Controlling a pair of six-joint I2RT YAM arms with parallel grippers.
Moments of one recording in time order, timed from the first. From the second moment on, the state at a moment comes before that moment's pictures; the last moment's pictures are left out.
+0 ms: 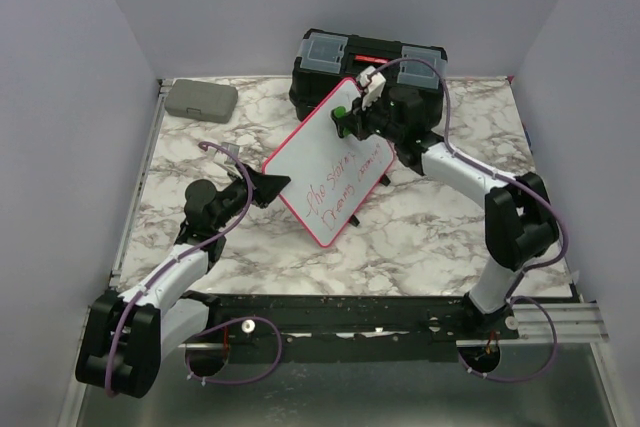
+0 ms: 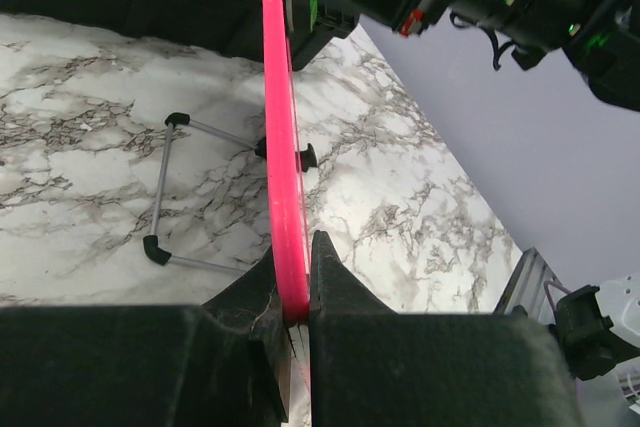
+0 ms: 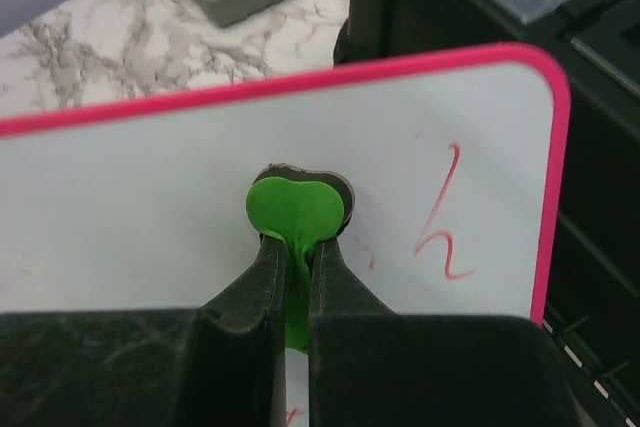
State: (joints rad) left arm -0.25 1.01 0.33 0.70 0.55 -0.67; right arm 0.48 1.74 1.21 0.28 -0.35 -0.05
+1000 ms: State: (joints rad) left arm -0.25 1.02 0.33 0.70 0.55 -0.67; right arm 0.45 1.78 1.23 0.35 -0.37 0.02
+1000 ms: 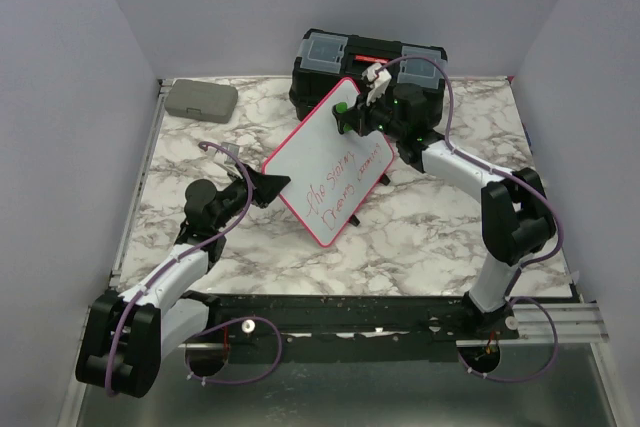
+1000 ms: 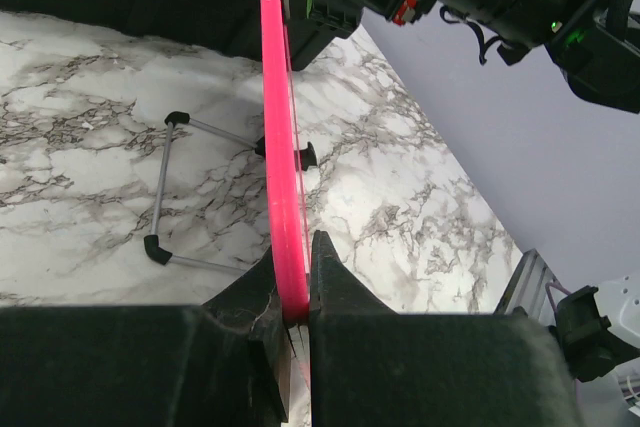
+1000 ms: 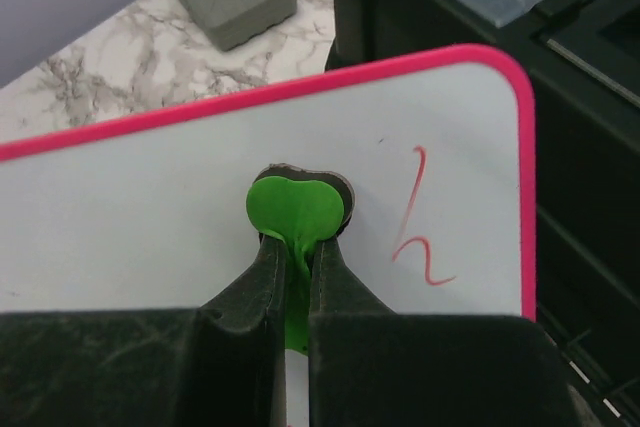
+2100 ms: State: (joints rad) left arm -0.25 1.02 0.33 0.71 0.55 -0.67; right arm 0.44 1.84 1.38 0.28 -0.38 0.07
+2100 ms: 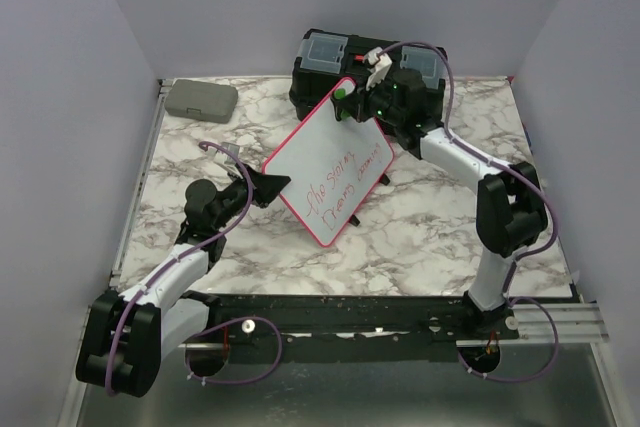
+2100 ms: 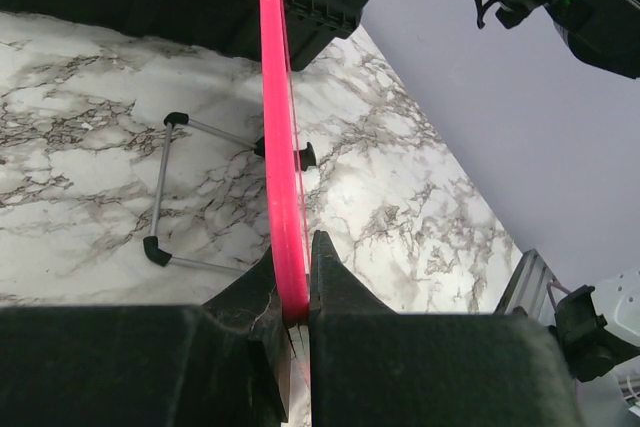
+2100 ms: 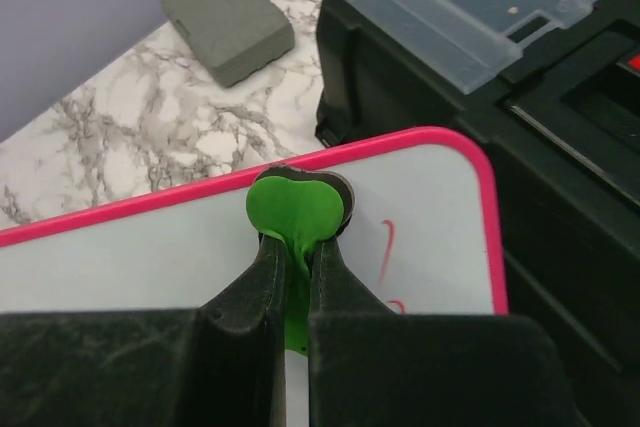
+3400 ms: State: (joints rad) left arm -0.25 1.00 0.33 0.69 0.55 -0.66; right arm 0.33 1.88 1.37 0.28 -0.41 0.08
